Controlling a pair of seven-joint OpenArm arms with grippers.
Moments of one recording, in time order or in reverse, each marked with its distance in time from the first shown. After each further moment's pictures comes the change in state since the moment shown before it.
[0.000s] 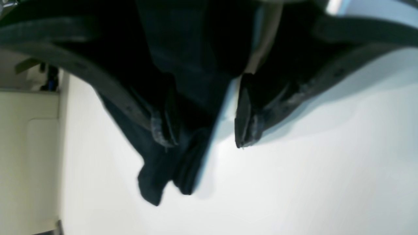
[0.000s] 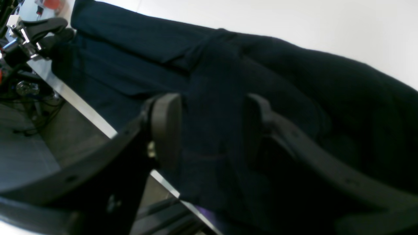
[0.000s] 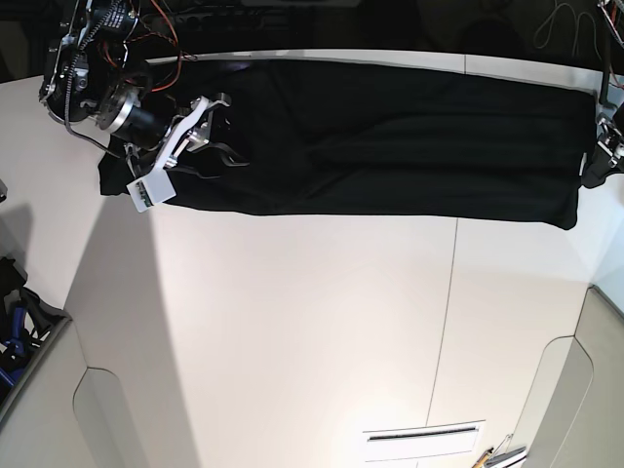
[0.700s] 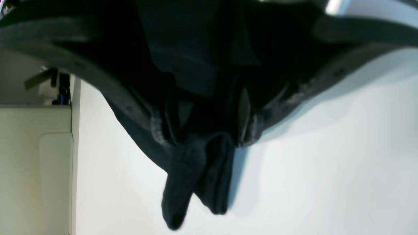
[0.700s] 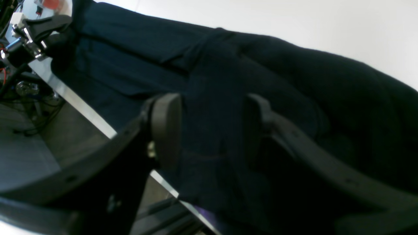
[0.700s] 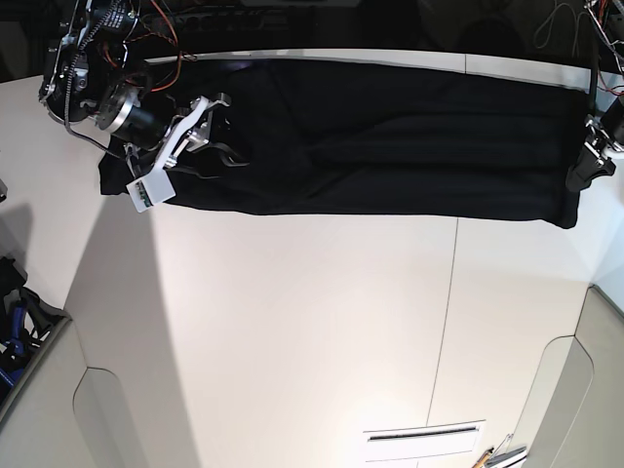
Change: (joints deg) left arm -0.6 2.8 -0.4 2.4 1.1 -0.7 5.8; right arm 0.0 0.0 0.0 0.0 0.0 0.0 0.0
